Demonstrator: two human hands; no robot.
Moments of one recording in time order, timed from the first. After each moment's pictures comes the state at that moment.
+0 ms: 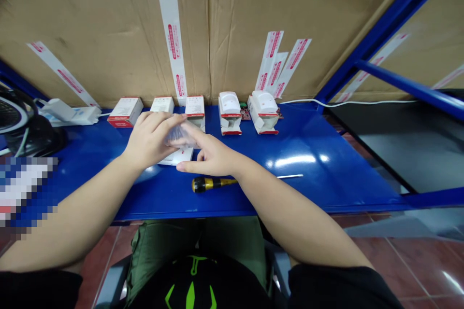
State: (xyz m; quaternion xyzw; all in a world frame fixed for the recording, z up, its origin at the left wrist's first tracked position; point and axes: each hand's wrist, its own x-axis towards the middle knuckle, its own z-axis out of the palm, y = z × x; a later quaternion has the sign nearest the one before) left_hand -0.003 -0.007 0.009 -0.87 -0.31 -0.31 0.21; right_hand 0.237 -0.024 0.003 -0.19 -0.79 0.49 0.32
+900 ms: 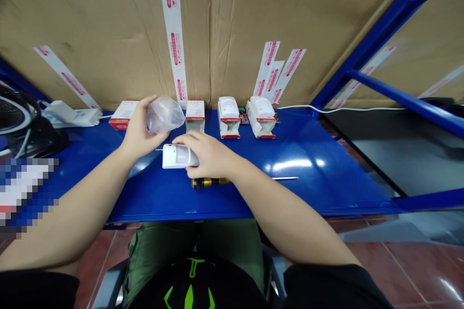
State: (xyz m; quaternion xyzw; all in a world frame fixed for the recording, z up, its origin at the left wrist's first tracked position) left_hand -0.035 0.030 -0.002 -0.81 -0.36 -0.46 0.05; right_hand 0.237 -0.021 0.011 -0.26 -0.90 0.23 0.26
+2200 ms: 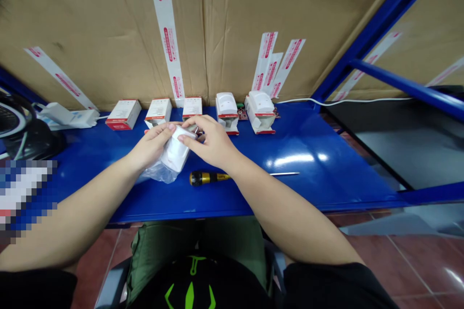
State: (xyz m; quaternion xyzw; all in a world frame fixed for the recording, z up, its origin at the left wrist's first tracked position) left_hand 0.022 -0.005 -0.001 -0.64 -0.35 -0.44 -0.53; right_hand 0.233 -0.017 0.010 -0.33 -0.75 0.33 0.47
